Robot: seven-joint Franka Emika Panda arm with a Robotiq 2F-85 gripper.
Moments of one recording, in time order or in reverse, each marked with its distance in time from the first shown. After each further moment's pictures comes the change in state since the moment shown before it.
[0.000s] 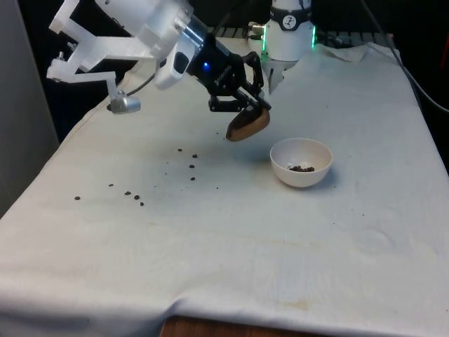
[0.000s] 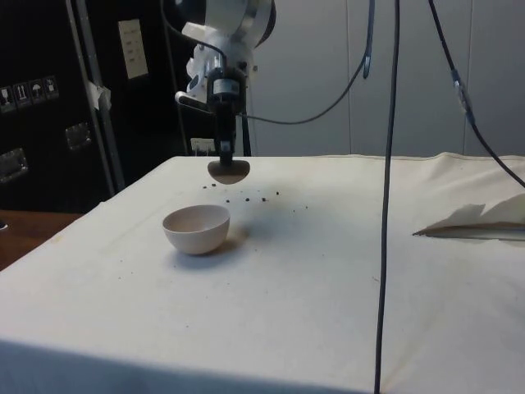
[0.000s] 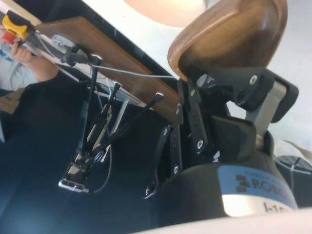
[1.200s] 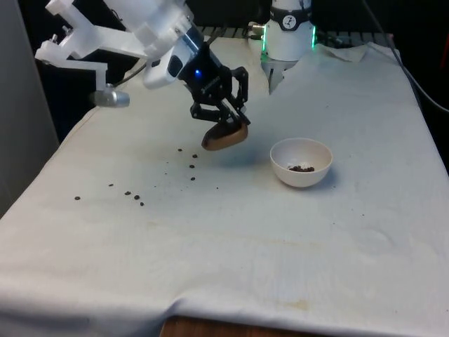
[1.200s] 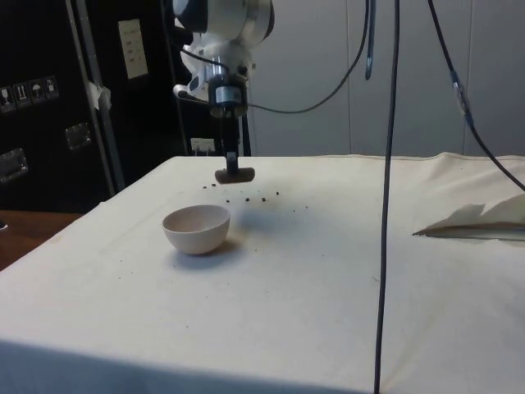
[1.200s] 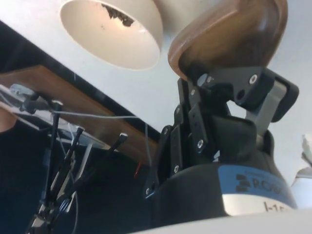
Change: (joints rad) arm 0.017 0.000 0.002 -0.012 -0.126 0.163 -0.001
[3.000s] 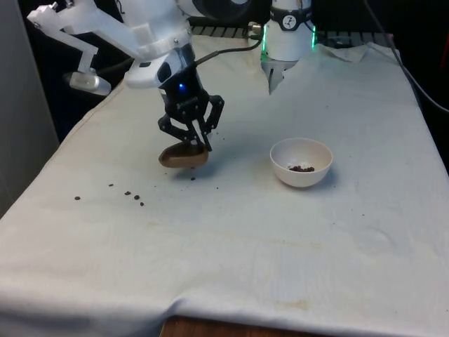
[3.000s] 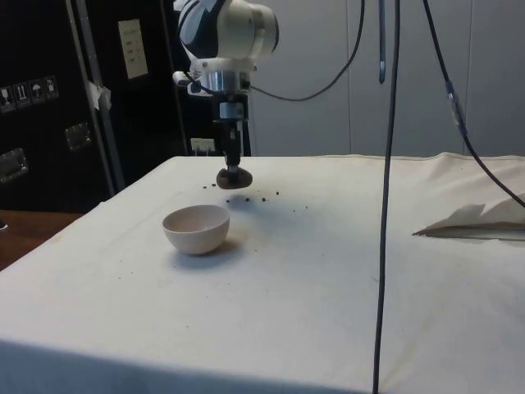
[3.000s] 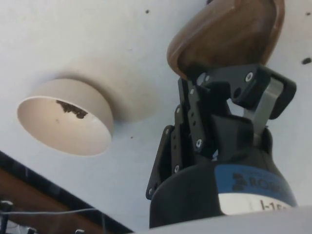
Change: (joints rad) arm 0.010 0.008 0.023 -0.070 -0.134 0.391 -0.045
